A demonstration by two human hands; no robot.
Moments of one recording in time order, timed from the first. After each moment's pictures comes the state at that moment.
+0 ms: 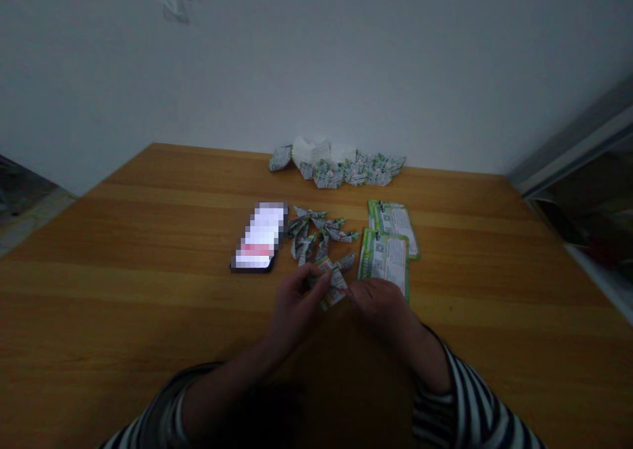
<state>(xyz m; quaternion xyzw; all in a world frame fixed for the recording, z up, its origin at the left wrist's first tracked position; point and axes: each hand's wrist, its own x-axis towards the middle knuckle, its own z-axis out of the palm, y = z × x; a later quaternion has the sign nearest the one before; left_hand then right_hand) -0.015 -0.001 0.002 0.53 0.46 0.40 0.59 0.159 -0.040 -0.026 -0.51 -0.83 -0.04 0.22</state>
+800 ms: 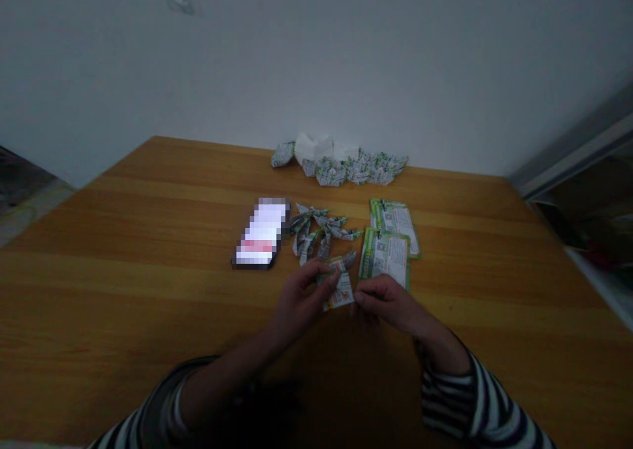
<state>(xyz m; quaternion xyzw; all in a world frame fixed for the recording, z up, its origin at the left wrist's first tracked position) -0.020 0.002 0.000 0.60 0.41 0.37 0.58 0.179 -0.037 -0.009 -0.44 -0.60 0.60 0.29</state>
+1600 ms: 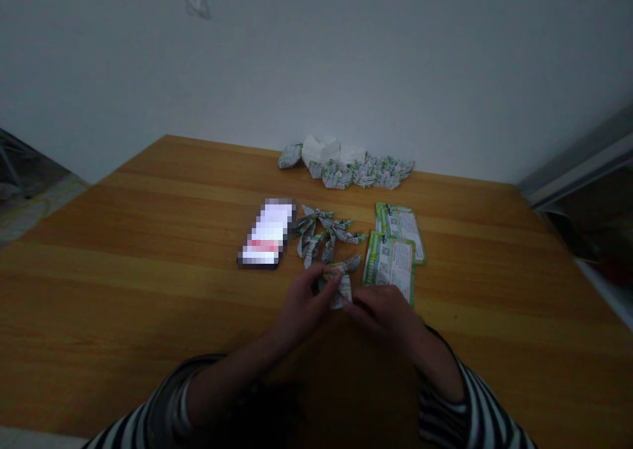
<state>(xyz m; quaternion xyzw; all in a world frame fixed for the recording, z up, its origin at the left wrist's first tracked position) -0.015 0.003 -0.011 0.58 0.48 0.35 0.57 0.164 -0.041 -0.009 -0.51 -0.81 0.23 0.18</state>
